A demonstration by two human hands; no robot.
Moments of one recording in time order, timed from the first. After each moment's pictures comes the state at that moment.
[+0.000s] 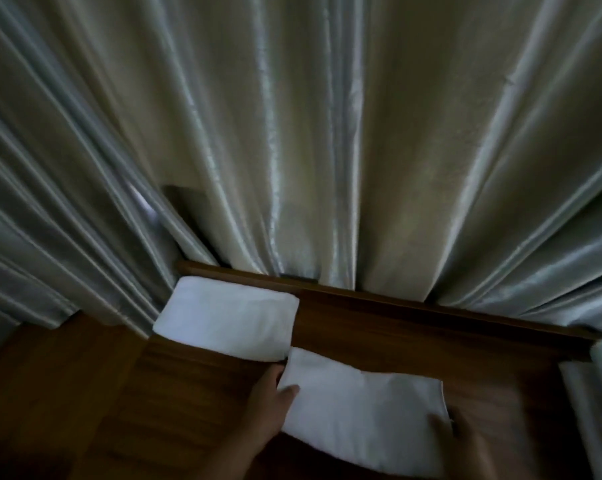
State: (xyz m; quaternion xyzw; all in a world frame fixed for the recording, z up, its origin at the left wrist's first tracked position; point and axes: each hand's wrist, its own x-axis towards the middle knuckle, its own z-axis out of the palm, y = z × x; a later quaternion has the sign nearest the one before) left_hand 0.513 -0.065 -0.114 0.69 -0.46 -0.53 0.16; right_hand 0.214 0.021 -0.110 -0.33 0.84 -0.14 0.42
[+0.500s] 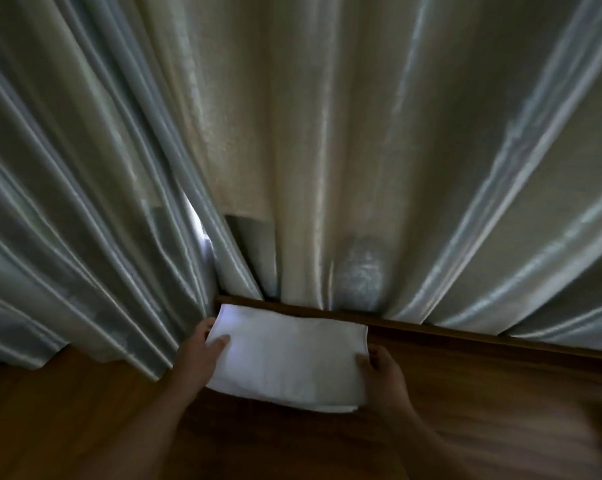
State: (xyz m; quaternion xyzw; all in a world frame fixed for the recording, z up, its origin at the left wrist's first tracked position) left_hand 0.767 -0.251 -0.101 0.72 -0.53 -0.37 0.24; right_hand 0.462 -0.168 -0.119 -0.33 0.76 -0.34 0.44
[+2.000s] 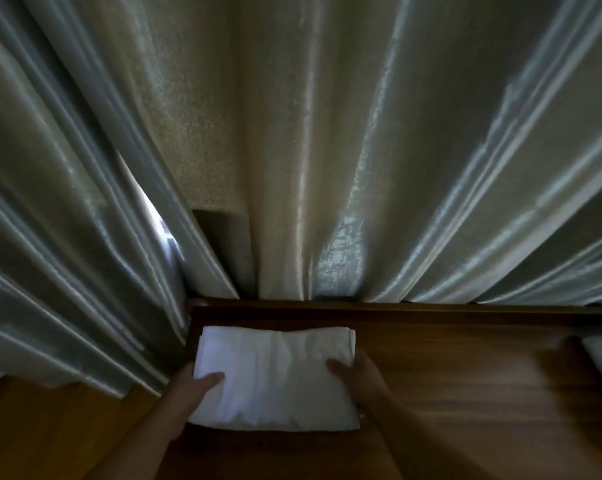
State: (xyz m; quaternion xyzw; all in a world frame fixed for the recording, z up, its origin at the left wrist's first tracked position) left_hand 0.782 -0.253 -0.169 0.73 -0.38 -0.56 0.12; right_hand 0.479 -0.170 -0.158 -0.23 0.75 -0.33 0.52
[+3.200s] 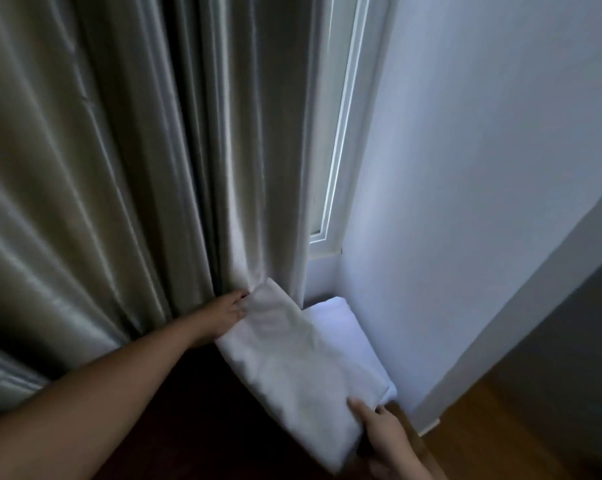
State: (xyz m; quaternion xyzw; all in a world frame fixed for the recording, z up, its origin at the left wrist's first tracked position) left_hand 0.061 -0.120 0.029 0.33 -0.84 -0.43 0.04; right_hand -0.051 0.210 -0.021 0.04 0.69 -0.61 0.39
